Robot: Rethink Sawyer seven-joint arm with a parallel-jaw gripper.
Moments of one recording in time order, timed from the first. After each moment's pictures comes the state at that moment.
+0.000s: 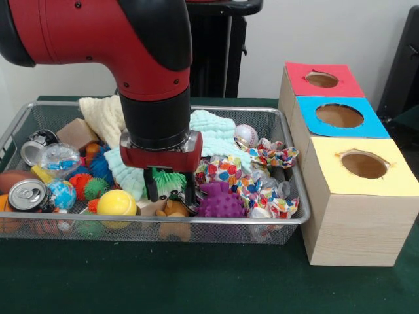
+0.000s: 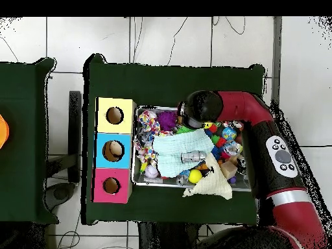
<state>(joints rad) -0.64 -0.42 0.57 1.27 -0.58 0.92 1.95</state>
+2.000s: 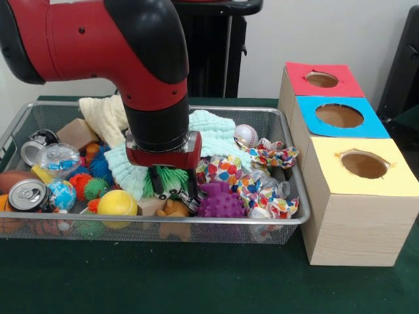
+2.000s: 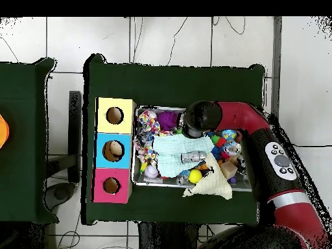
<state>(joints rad) -0.68 -0.39 0.57 1.34 -0.58 0.92 1.95</state>
